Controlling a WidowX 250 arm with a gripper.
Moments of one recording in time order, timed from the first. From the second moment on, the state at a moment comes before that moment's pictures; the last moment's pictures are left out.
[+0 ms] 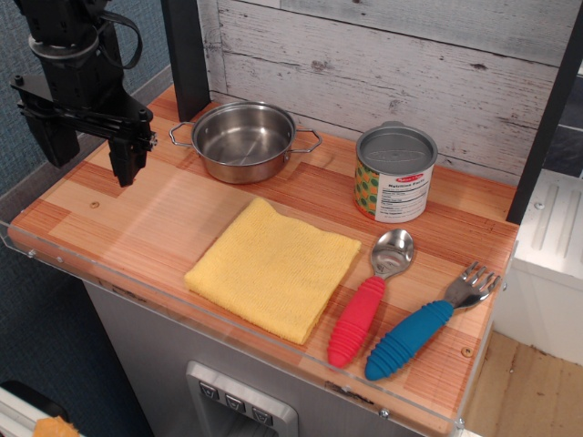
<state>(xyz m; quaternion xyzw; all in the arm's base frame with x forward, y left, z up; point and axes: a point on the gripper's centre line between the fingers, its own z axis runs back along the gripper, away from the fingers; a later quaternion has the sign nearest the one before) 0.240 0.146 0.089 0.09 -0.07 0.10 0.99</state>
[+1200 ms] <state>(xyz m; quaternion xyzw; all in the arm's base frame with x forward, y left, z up) 0.300 0.123 0.077 0.02 -0.05 0.40 0.92</state>
